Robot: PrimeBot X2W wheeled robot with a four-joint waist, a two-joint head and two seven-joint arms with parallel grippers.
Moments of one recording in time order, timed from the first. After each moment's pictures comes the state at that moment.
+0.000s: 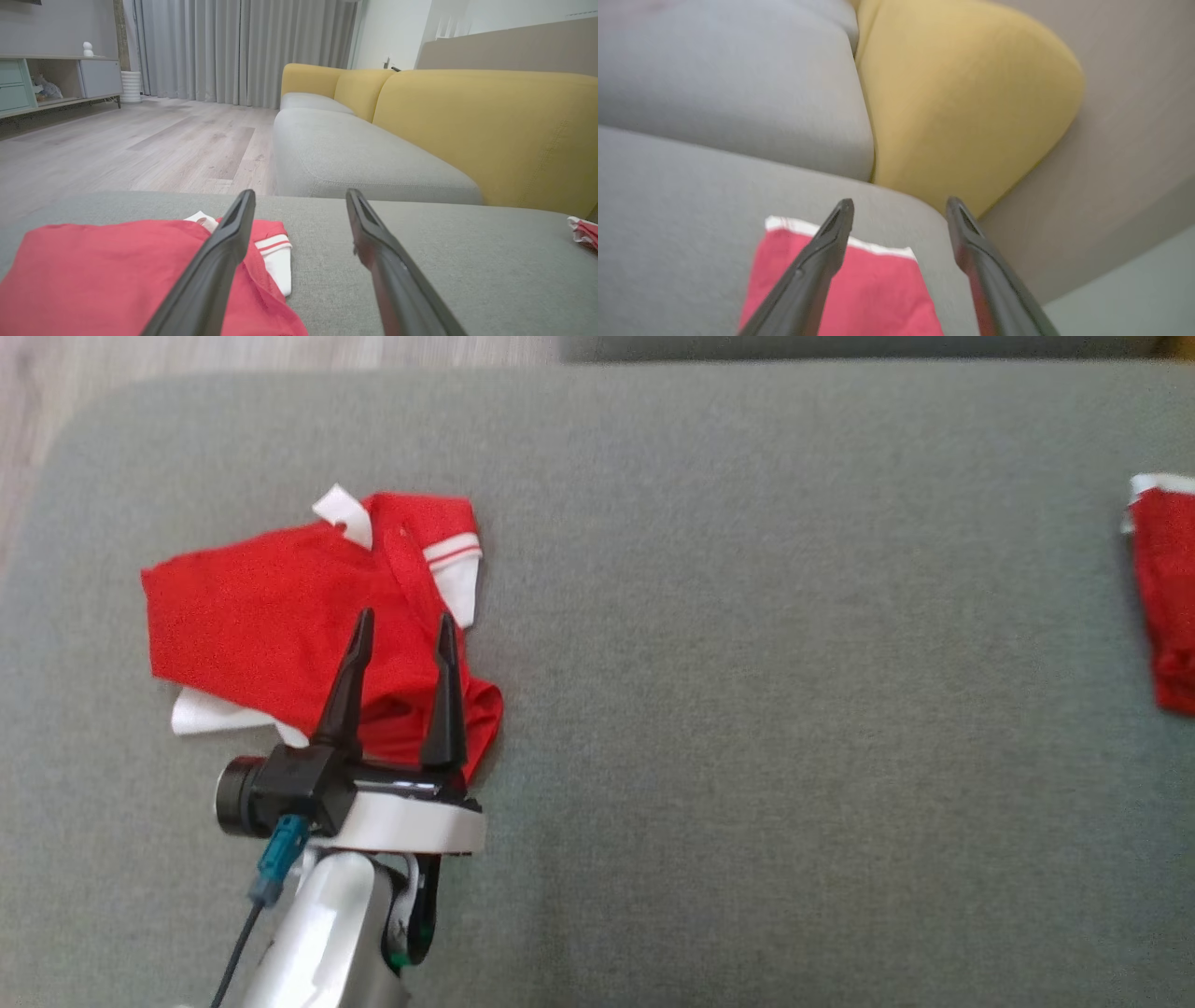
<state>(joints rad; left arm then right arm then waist) -0.26 0.04 -0.29 0.25 -0.26 0.06 -0.26 -0.54 -0.44 -0.32 0.57 -0.24 0.13 0.06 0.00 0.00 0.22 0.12</state>
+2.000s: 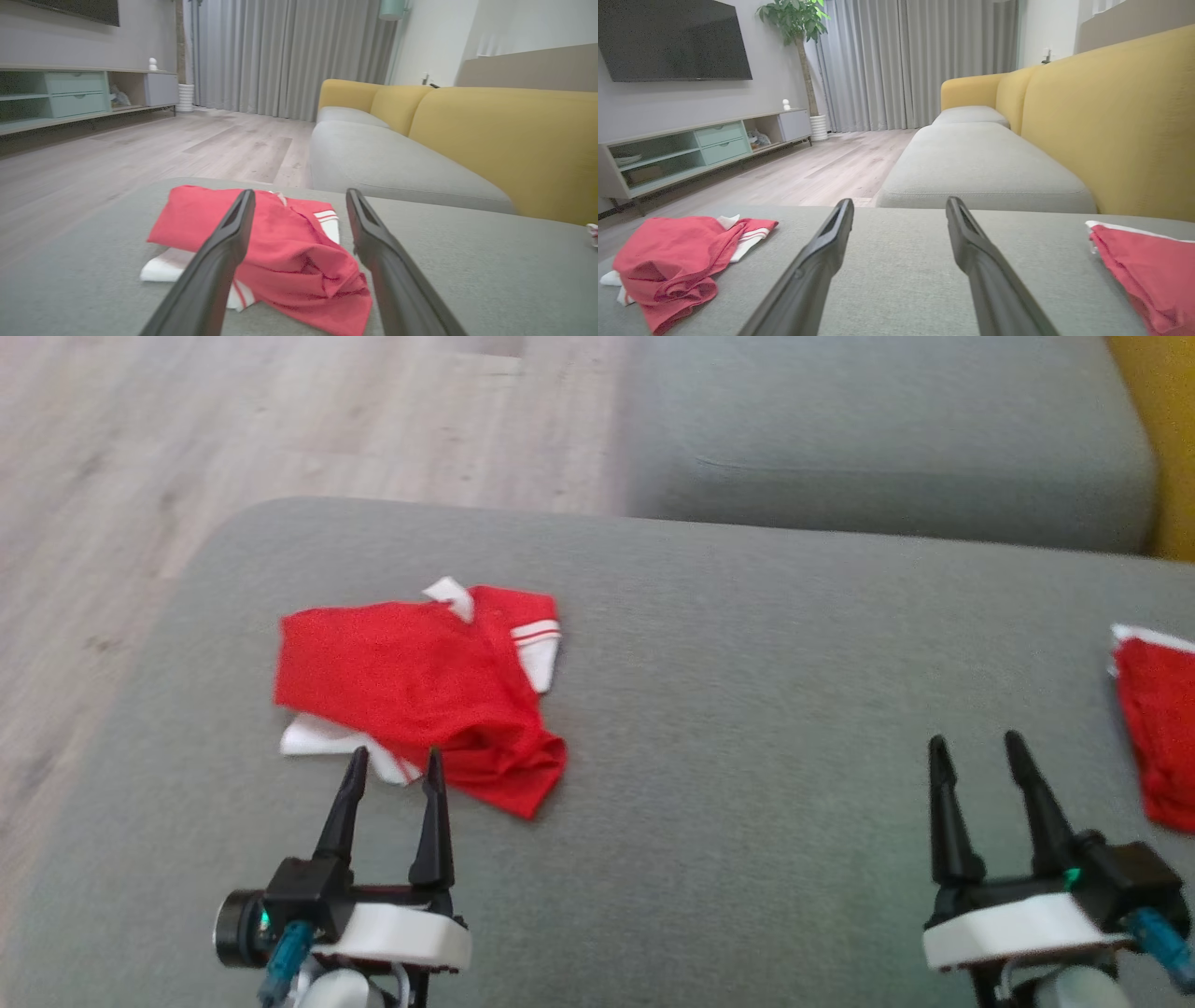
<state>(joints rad) -0.07 0.05 -0.27 0.29 -0.24 0.07 -0.26 0.06 -0.04 -0.01 0.15 0.13 0.13 -0.25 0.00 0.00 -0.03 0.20</state>
